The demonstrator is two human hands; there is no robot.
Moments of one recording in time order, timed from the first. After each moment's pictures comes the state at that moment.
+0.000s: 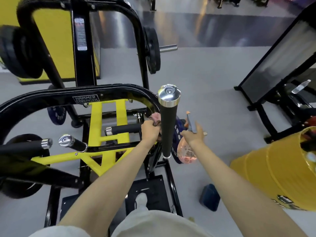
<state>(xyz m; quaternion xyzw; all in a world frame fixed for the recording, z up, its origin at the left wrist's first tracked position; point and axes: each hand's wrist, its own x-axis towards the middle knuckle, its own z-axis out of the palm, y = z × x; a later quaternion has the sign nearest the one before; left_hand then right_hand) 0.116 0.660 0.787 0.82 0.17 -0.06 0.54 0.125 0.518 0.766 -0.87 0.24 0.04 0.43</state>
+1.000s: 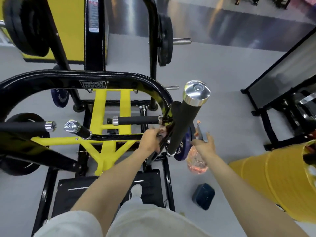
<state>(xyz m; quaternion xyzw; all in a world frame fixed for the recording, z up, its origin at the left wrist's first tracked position) 0.103 0.692 0.685 0.91 0.02 -0.03 0.41 0.105 0.503 0.751 -0.84 0.27 0.10 0.46</state>
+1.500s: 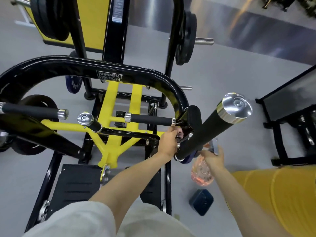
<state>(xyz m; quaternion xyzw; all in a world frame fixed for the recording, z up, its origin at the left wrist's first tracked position) 0.111 0.659 0.667 0.87 0.08 0.02 0.48 0.109 0.507 0.734 -0.81 0.30 0.12 0.48</state>
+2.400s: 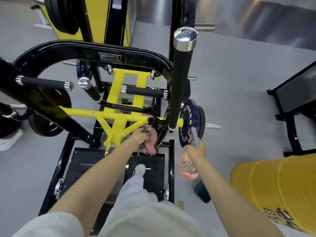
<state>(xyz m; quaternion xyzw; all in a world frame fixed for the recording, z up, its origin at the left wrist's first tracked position) 0.006 0.696 0.656 0.70 0.33 -0.19 0.60 0.020 0.474 0.686 -0.84 0.22 0.18 0.47</state>
